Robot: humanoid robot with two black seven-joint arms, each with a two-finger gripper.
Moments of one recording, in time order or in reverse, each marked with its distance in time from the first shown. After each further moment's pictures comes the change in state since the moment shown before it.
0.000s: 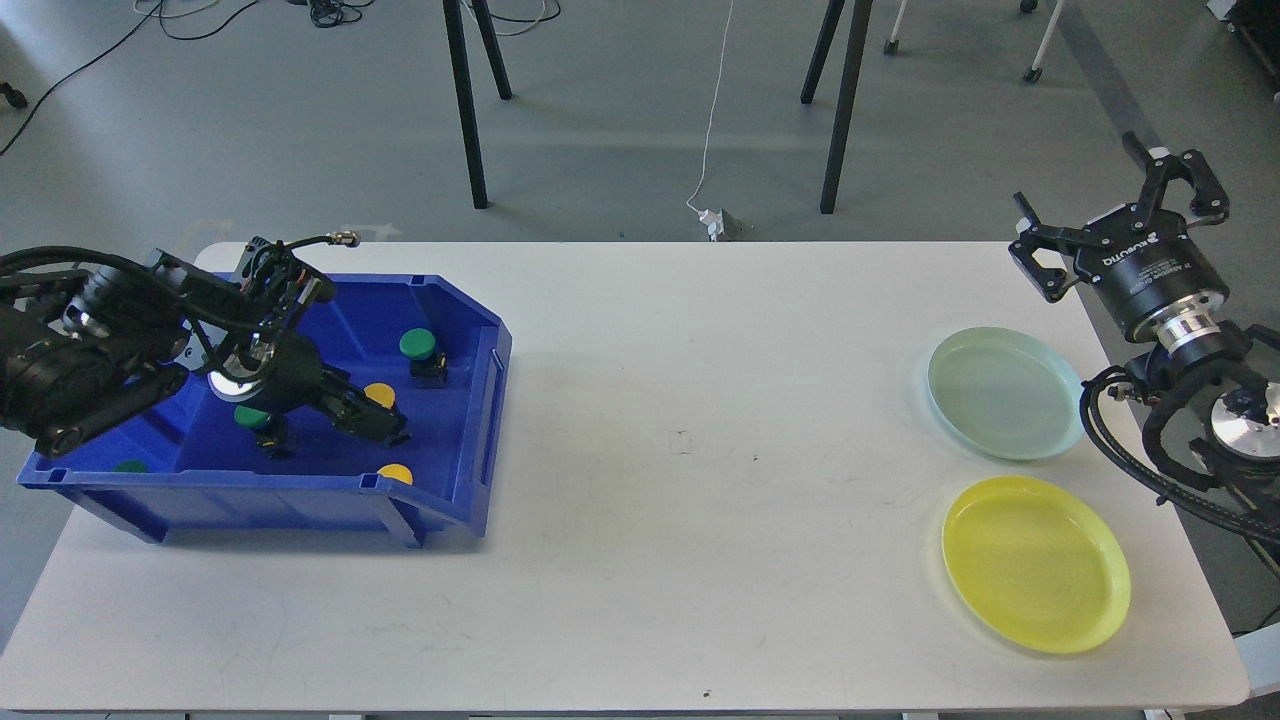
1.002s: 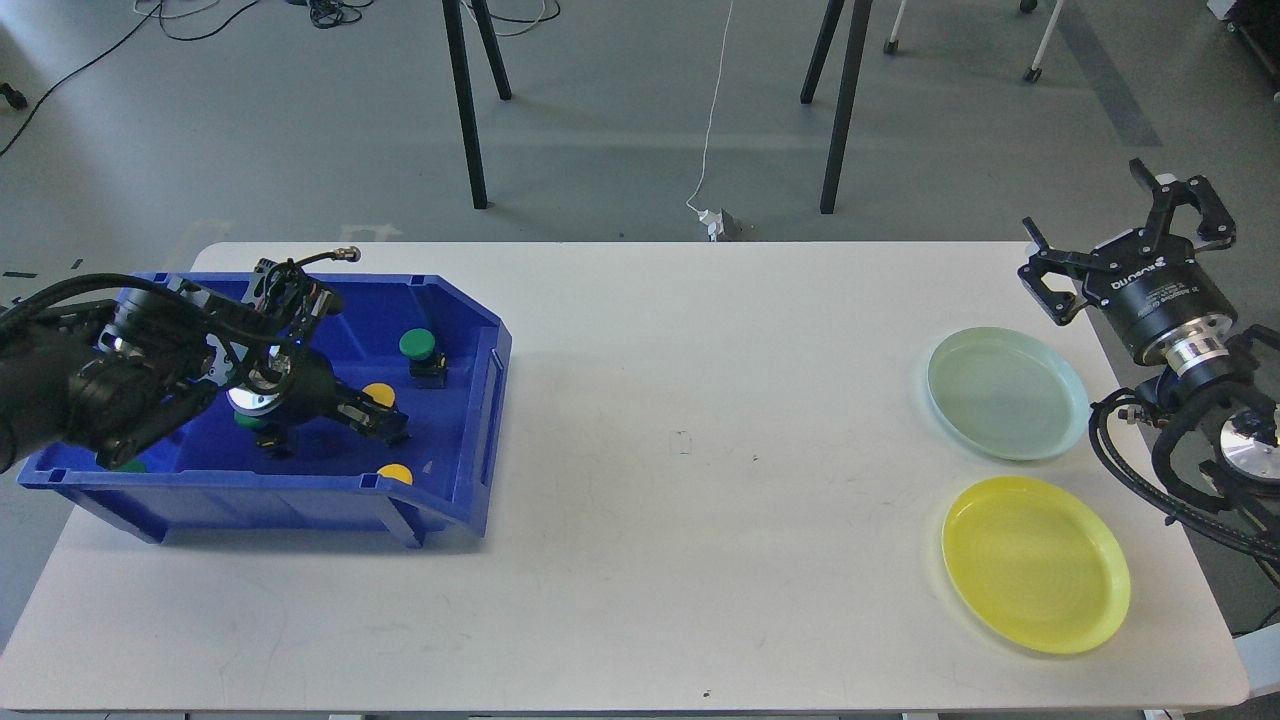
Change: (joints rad) left arm 0.065 -0.104 0.000 0.180 -0.083 0.024 0.000; right arm -0.042 -0.011 0.002 -0.001 0.000 0.000 0.000
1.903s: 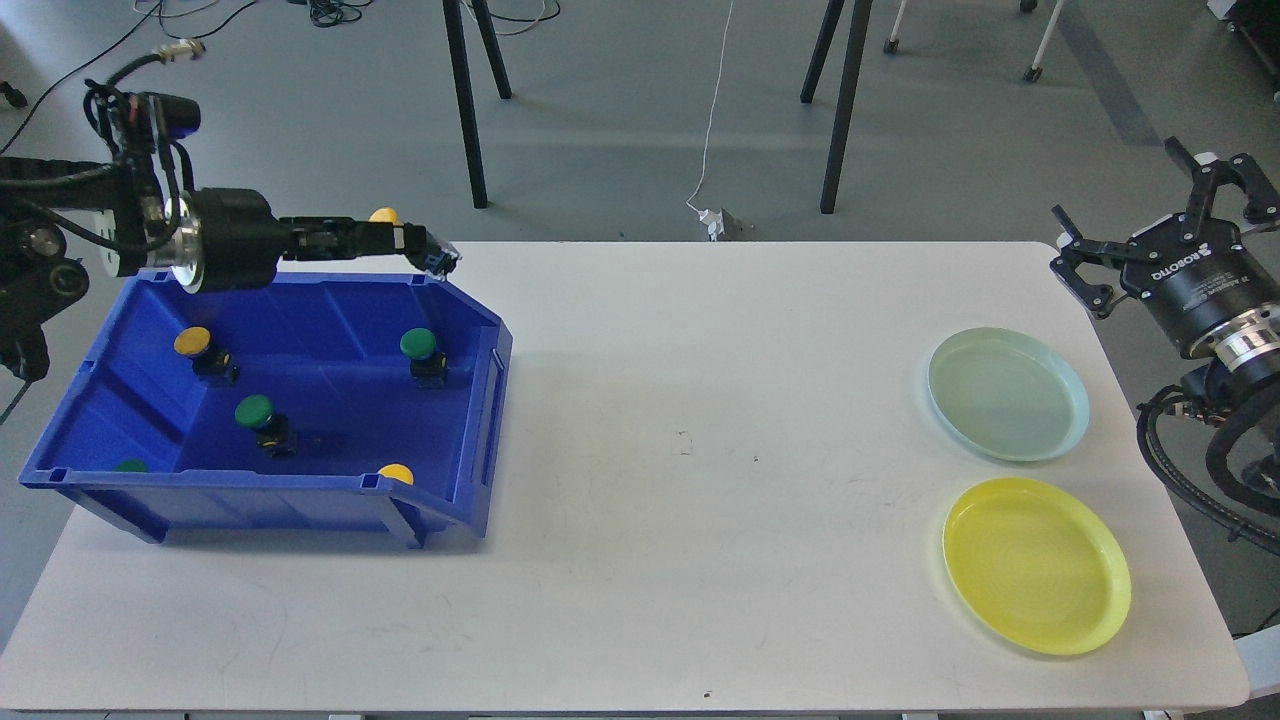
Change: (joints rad) left arm 0.000 0.398 -0.499 -0.530 -0.471 -0.024 0.000; right arm -0.041 -0.147 0.020 0.180 -0.044 0.000 -0.002
